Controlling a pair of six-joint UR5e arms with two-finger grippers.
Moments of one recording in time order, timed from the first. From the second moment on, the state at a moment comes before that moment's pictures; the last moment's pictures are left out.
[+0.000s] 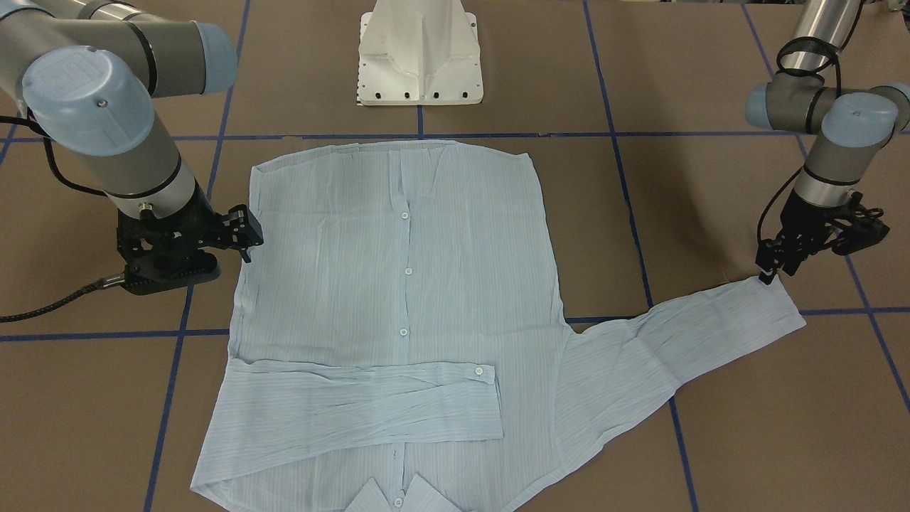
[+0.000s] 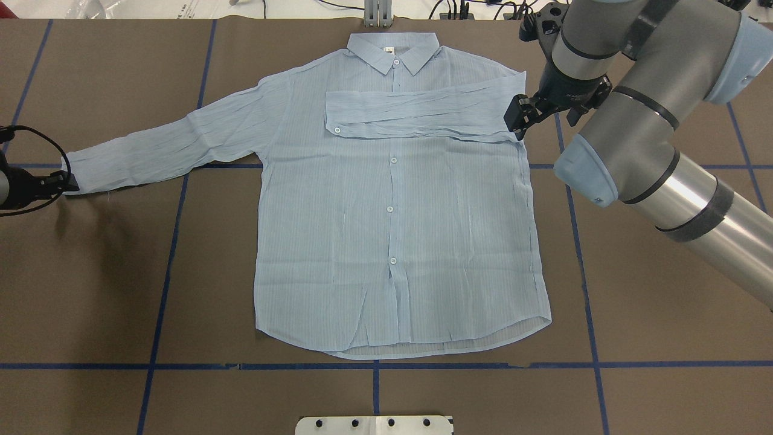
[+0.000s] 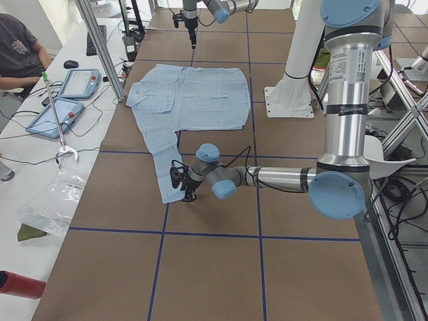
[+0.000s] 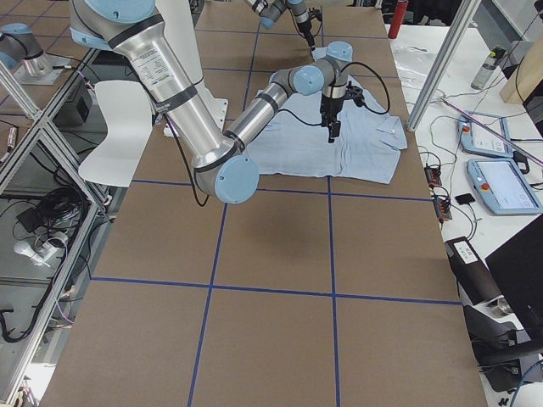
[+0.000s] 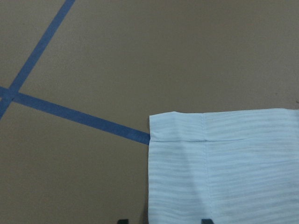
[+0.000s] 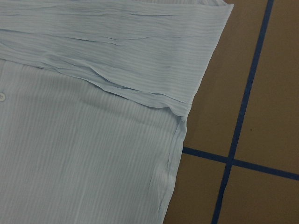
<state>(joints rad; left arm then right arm) -0.90 -1.56 -1.47 -2.46 -1.80 -1.24 0.91 -0.96 1.75 -1.85 2.08 0.57</state>
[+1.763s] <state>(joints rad) -0.91 -1.57 -1.54 -2.42 -1.83 -1.23 0.91 -0.99 1.78 -1.85 2.09 0.57</state>
